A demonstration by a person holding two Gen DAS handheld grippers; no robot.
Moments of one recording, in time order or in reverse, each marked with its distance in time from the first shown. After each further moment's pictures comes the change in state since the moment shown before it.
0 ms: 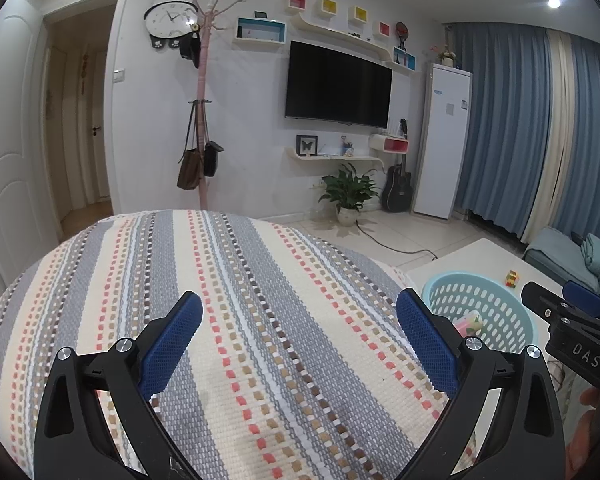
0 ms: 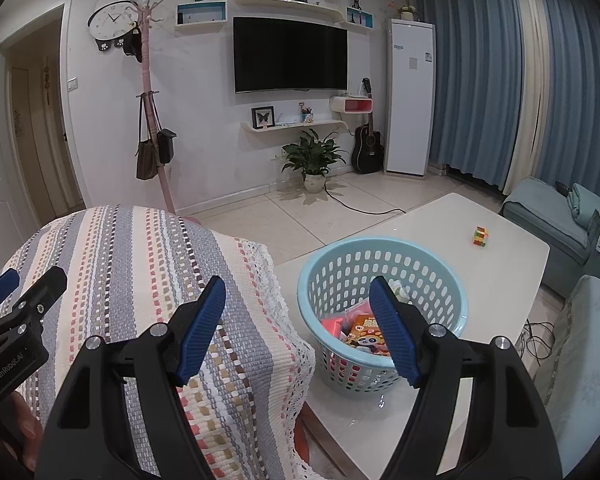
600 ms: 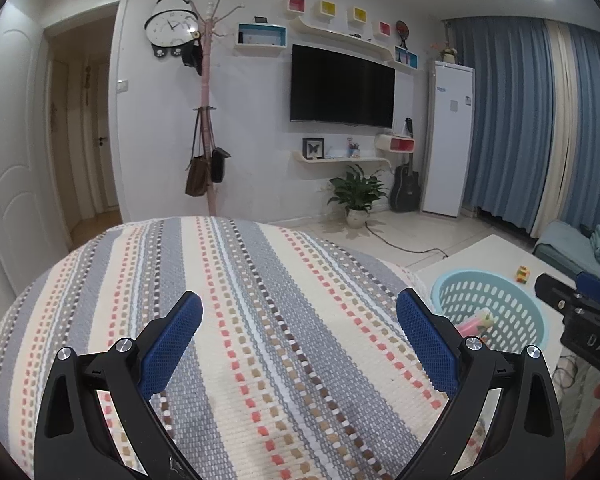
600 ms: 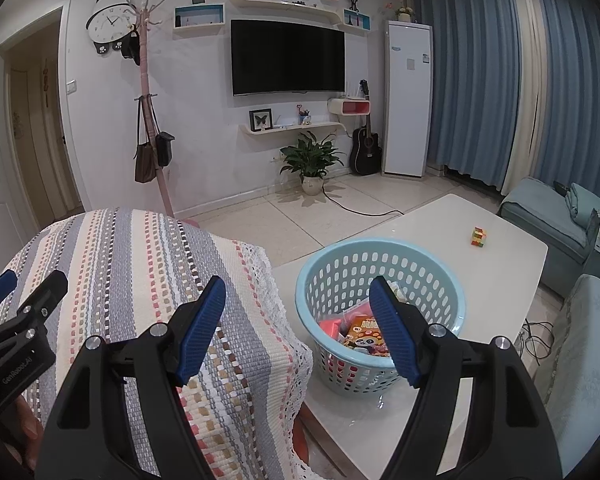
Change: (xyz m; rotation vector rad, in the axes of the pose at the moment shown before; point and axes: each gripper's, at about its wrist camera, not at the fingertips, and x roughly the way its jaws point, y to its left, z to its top) left arm -0.001 -0.003 0.002 0.043 -0.013 0.042; right arm -0.004 -0.002 -0.001 0.004 -0.011 -0.005
